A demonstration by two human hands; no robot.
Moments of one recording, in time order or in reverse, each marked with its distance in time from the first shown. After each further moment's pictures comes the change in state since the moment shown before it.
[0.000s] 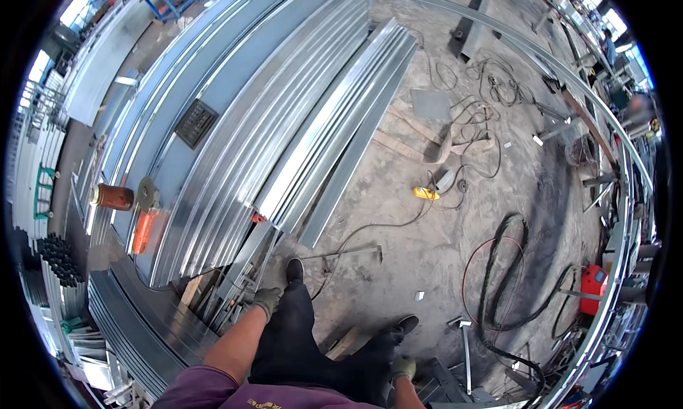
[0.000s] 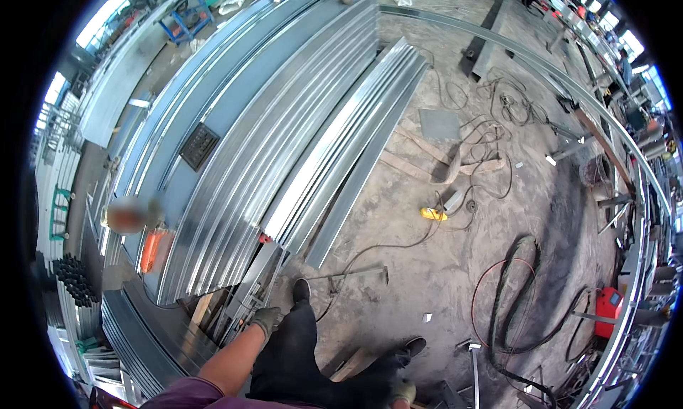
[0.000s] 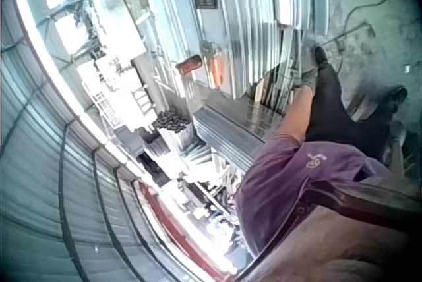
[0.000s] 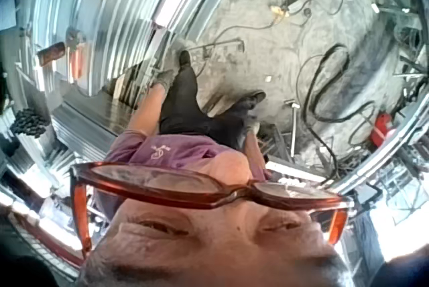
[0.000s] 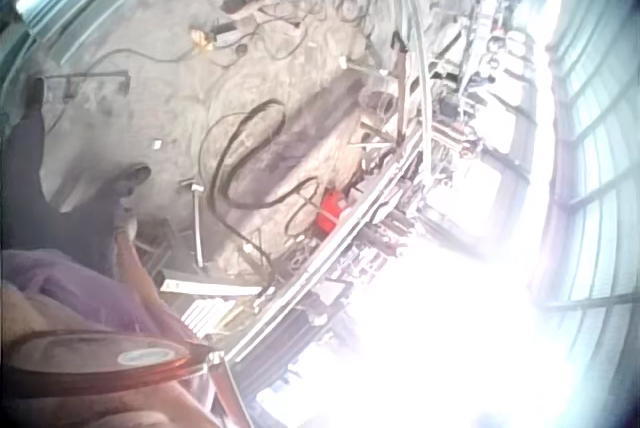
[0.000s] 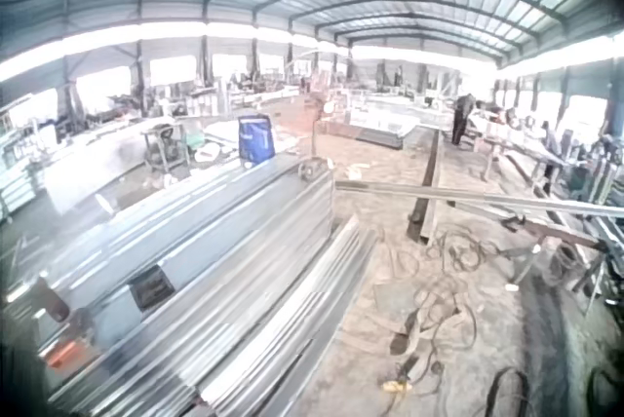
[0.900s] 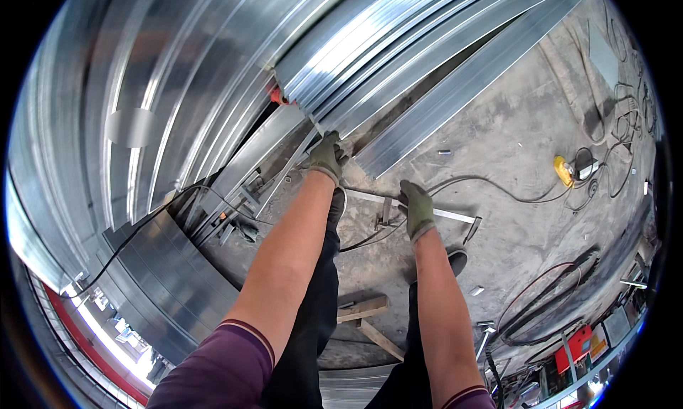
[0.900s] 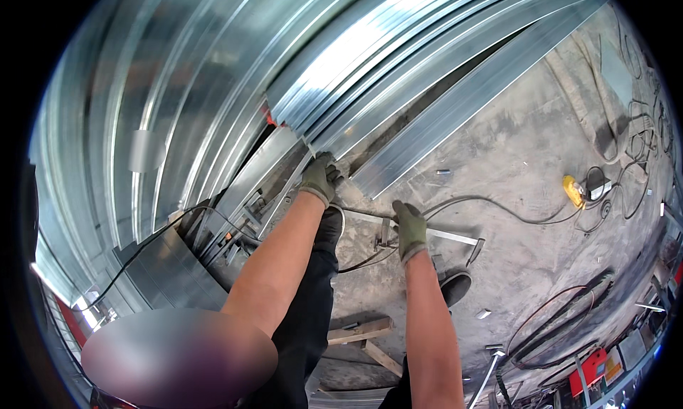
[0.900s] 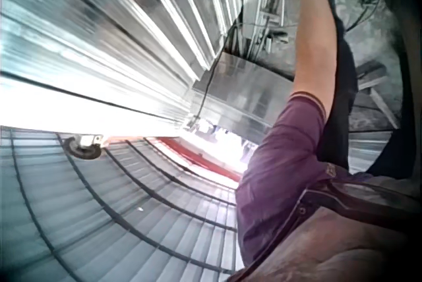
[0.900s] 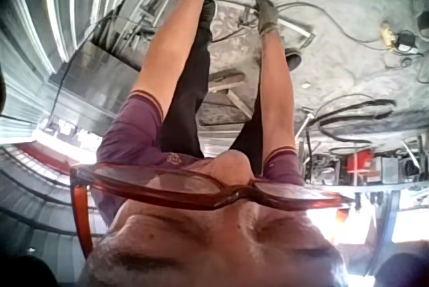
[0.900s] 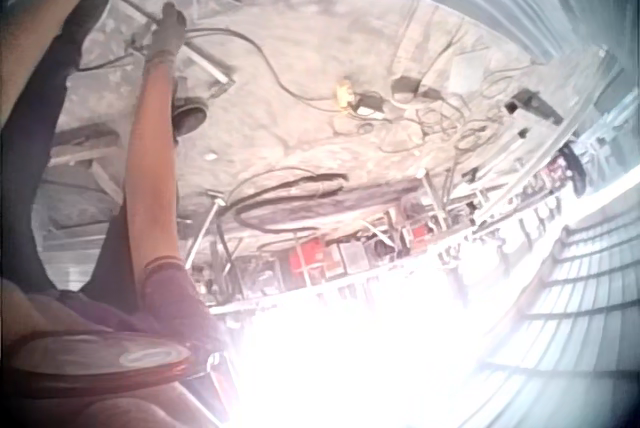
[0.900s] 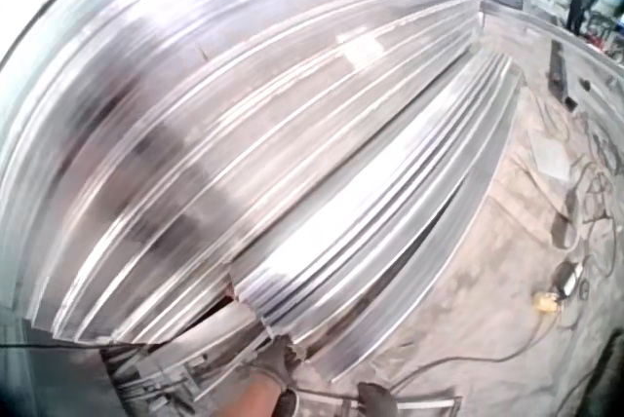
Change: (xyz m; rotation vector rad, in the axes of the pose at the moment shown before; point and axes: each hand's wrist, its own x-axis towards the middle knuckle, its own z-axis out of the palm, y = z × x) left_hand 0.471 0.112 0.094 -1.015 0.050 -0.015; right_hand 0.251 -0.491 0.367 0.490 -0.557 -0.060
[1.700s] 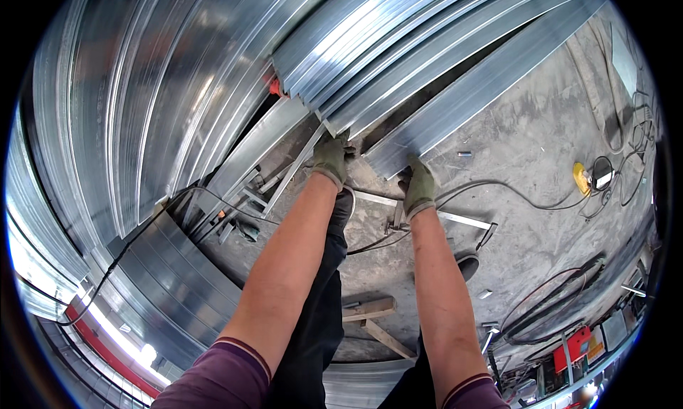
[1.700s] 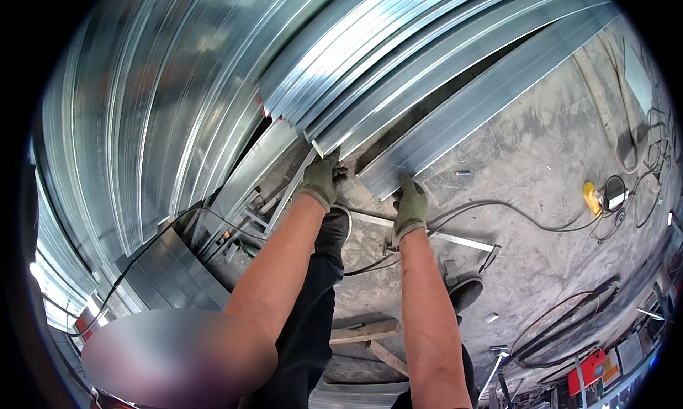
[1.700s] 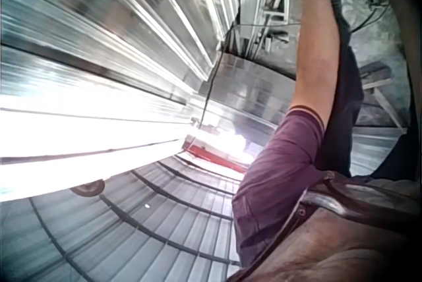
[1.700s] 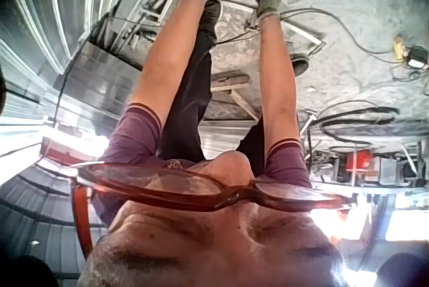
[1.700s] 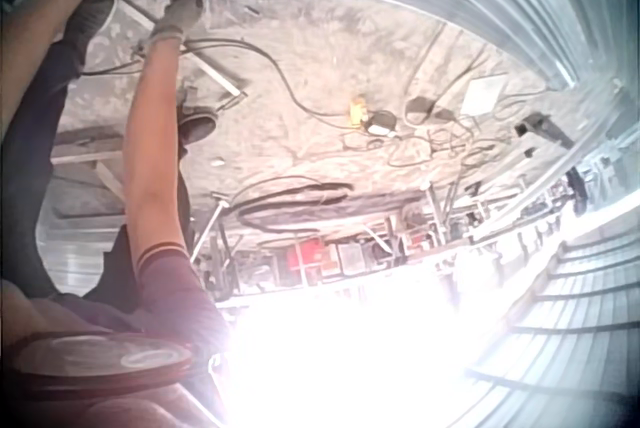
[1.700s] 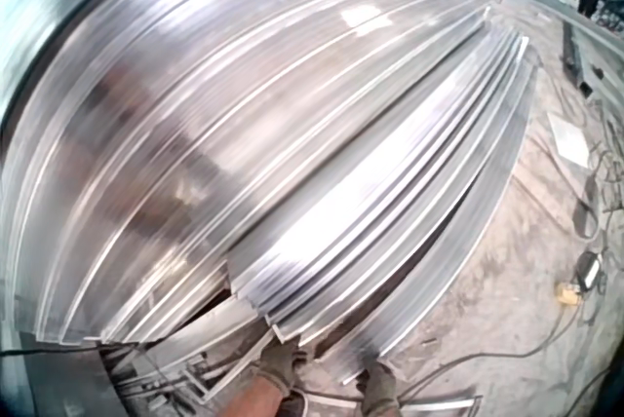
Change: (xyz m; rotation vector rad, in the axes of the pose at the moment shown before) left_hand 0.046 -0.008 -0.026 0.078 -0.039 0.072; right_hand 0.081 0.012 0.062 0.133 0.052 0.037
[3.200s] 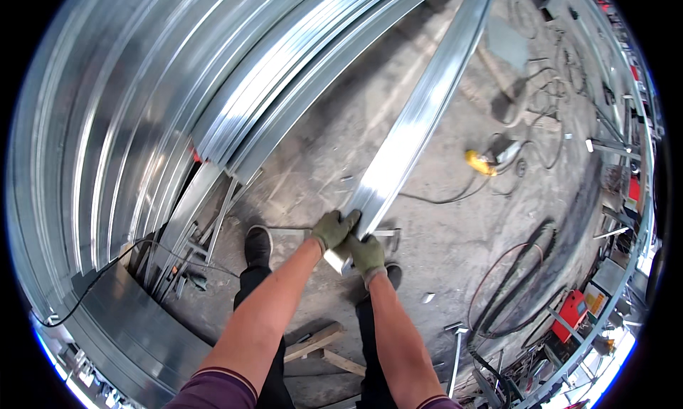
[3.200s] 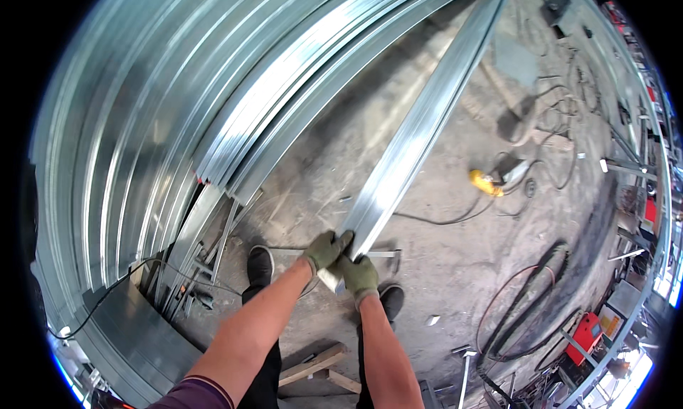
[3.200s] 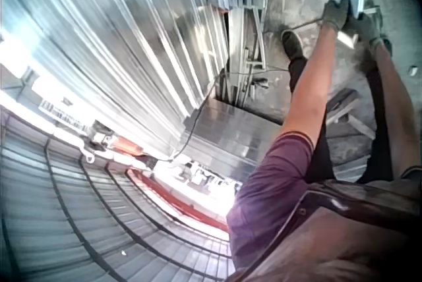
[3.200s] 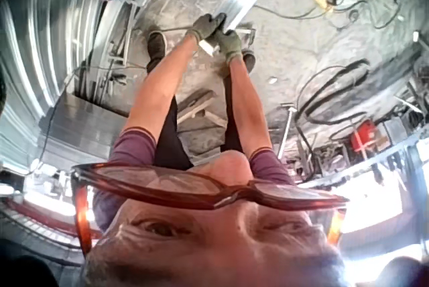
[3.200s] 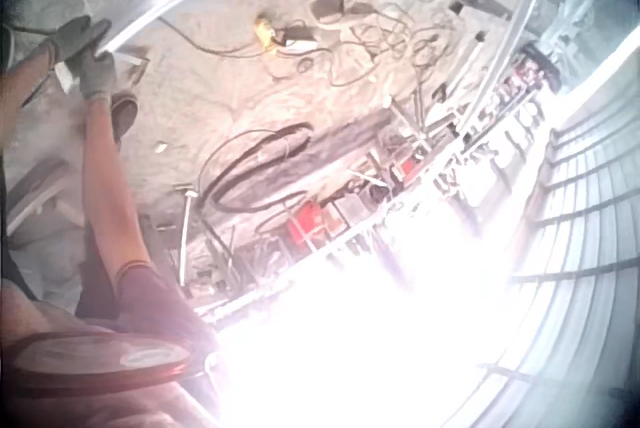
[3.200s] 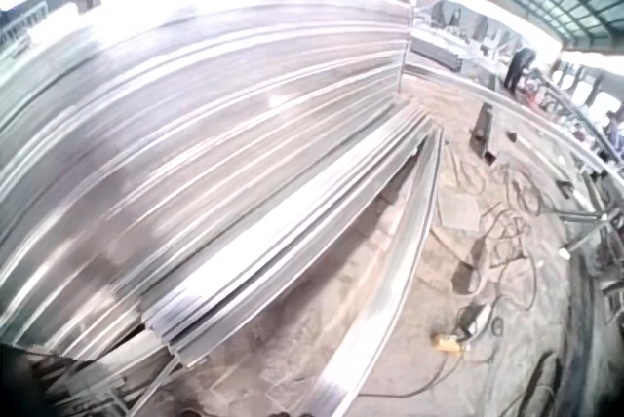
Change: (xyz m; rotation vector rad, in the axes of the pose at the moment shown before) left_hand -0.233 -0.090 0.160 1.347 -0.563 0.307; right_hand -0.151 -0.067 -0.178 -0.731 0.117 -0.145
